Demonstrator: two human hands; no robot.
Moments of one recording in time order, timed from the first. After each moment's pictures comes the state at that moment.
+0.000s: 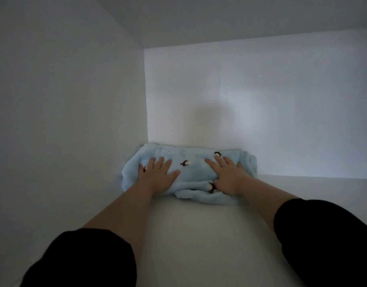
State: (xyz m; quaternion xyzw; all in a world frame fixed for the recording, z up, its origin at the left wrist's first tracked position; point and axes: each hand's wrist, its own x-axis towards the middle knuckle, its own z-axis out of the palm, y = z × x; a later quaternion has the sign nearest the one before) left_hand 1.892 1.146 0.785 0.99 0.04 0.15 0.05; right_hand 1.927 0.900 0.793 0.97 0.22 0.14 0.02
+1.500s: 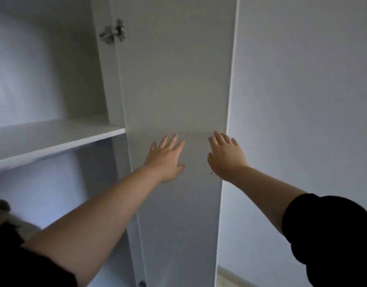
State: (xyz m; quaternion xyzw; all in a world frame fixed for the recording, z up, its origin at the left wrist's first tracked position) left_hand 1.284 0.633 0.732 0.78 -0.60 0.16 0.07; right_hand 1.119 0.529 0.729 0.89 -0.35 0.25 0.15
